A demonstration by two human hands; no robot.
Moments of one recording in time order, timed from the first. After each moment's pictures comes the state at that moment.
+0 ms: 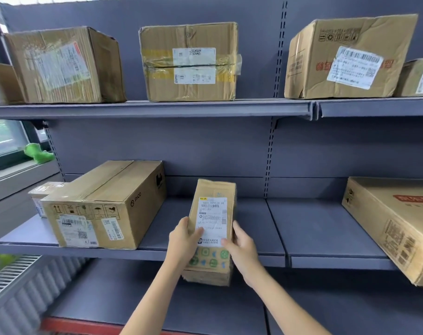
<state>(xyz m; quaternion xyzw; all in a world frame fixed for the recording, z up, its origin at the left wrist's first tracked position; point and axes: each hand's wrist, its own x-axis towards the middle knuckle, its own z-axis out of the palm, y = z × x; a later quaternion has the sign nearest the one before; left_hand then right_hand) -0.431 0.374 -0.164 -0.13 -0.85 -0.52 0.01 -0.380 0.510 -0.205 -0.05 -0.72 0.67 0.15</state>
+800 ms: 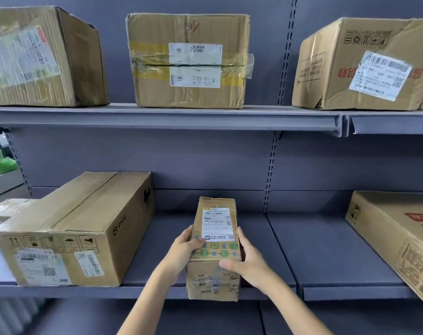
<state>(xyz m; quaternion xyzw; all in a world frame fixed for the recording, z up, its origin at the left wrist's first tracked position) -0.514 0.386 -0.164 -0.14 -0.65 -0.71 -0.24 -0.435 0.547 -0.189 -0.05 -0.77 0.63 0.06</state>
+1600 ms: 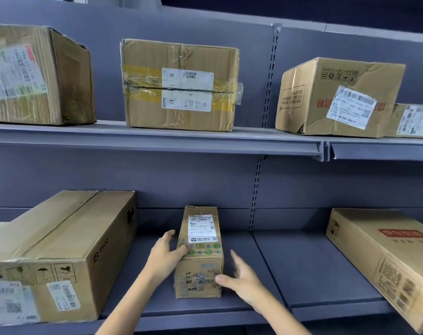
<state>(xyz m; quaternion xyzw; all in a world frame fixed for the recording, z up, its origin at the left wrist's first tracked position) -0.561 0.390 -0.159 -0.18 -0.83 -0.52 -0.06 -0.452 0.564 -0.205 -0.14 -0.78 0.60 0.07</state>
